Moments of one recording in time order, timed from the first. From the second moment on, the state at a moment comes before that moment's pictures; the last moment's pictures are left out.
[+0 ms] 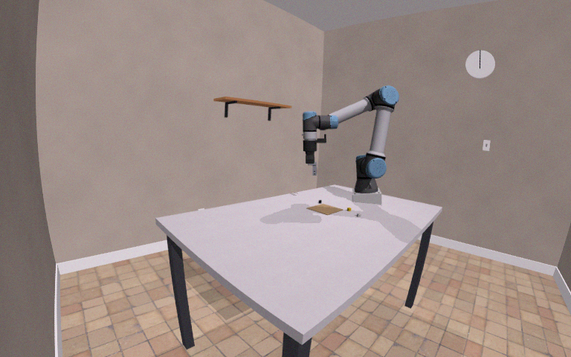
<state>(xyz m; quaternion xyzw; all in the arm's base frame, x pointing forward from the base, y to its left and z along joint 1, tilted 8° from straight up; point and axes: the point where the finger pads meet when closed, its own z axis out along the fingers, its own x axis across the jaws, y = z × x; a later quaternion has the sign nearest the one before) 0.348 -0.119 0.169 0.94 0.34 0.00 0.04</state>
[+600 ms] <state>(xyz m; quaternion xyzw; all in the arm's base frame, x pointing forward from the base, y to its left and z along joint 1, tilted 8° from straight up) 0.309 -0.104 0.142 0.91 0.41 0.01 0.07</state>
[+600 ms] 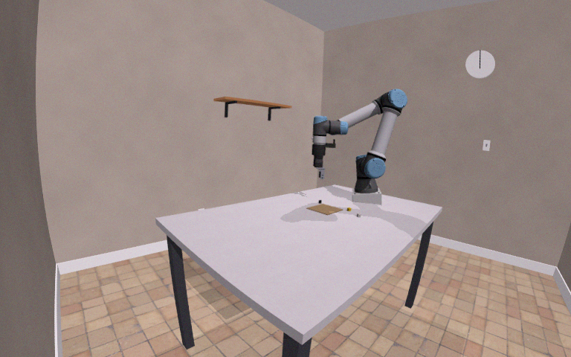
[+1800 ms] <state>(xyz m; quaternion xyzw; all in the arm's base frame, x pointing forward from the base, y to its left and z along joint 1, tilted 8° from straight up) 0.306 -0.105 0.120 0.91 0.42 0.01 0.07</state>
